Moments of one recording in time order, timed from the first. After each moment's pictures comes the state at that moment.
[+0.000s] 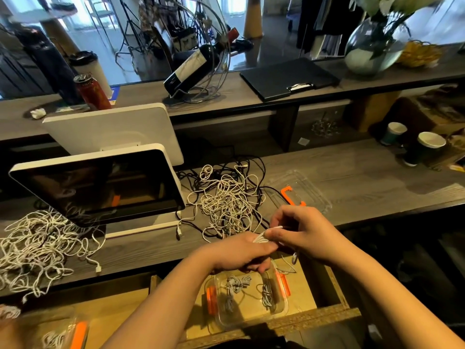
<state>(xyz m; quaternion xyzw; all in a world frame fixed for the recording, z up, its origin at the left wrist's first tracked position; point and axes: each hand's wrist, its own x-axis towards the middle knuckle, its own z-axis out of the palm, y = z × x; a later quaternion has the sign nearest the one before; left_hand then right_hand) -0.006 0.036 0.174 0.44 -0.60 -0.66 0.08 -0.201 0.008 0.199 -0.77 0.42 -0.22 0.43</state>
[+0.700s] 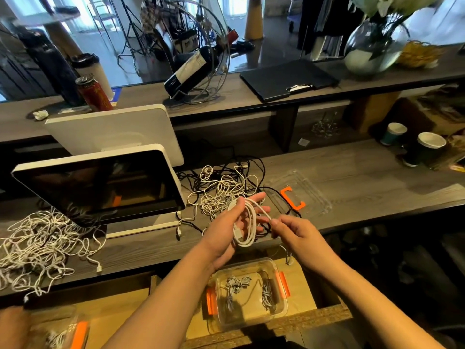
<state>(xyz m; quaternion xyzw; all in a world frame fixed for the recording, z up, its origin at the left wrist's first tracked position) -0.012 0.034 0.178 0.44 -0.33 -0.71 0.44 -0.196 0.023 0.164 -0.68 0.48 -0.28 0.47</state>
